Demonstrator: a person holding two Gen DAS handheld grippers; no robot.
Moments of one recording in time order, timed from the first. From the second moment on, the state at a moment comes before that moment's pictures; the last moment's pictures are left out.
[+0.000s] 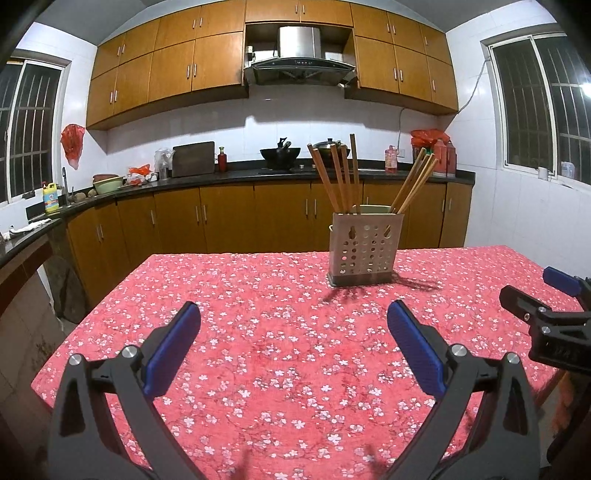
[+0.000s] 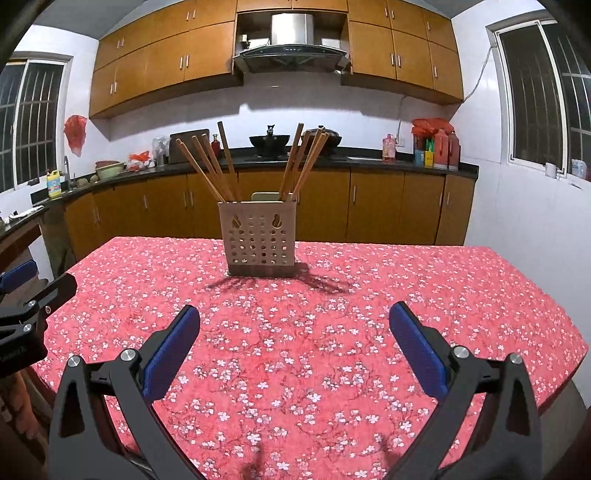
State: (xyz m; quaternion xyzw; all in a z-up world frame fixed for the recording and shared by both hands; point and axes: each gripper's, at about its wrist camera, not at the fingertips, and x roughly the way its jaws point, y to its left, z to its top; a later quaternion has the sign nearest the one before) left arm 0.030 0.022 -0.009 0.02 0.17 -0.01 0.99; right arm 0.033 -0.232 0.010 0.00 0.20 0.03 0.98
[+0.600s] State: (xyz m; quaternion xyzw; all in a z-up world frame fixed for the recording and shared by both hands) left arm 0.032 0.017 -0.011 0.01 0.17 -0.02 0.99; right arm 0.033 -0.236 0.010 0.01 0.20 0.03 0.98
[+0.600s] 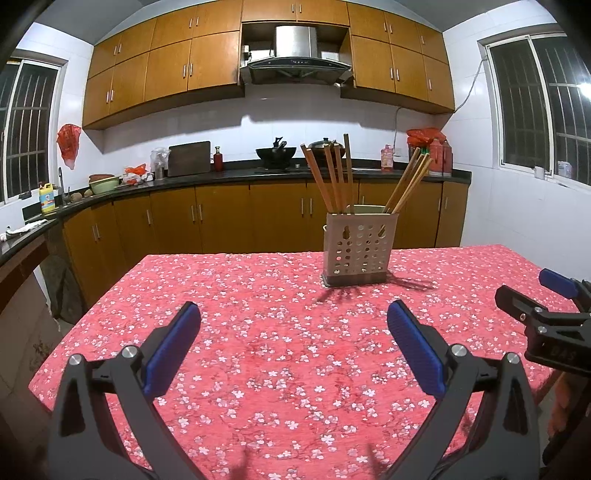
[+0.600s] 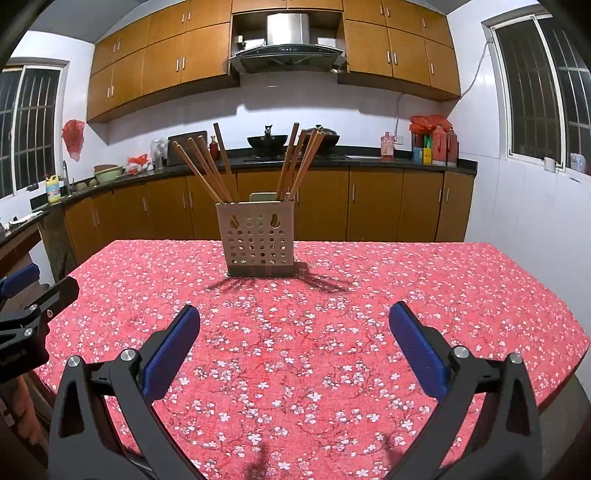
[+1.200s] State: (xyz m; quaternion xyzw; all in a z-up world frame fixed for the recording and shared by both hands) left arm 0.035 0.015 -0.011 0.01 0.17 -0.03 0.98; right arm 0.034 -0.237 0.010 0.01 0.20 0.03 0.98
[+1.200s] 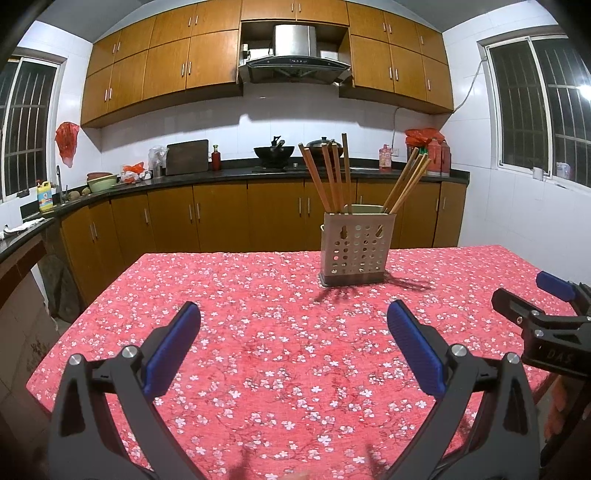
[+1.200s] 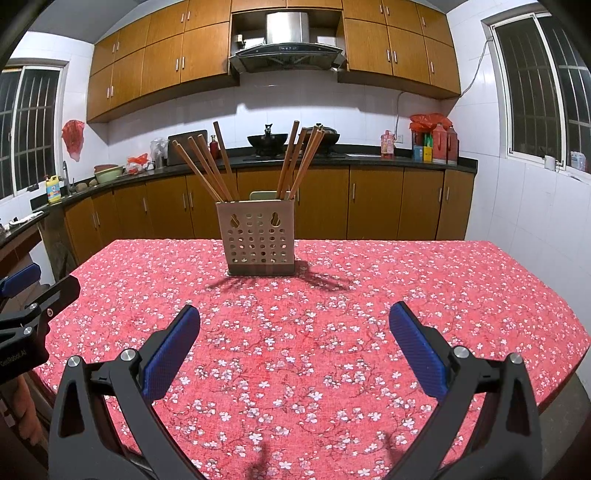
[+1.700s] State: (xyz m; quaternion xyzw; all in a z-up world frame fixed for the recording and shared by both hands) left arm 0.034 0.014 -0.011 0.01 0.17 -0.03 0.98; right arm 0.034 -0.238 0.006 0.01 0.20 0.03 0.98
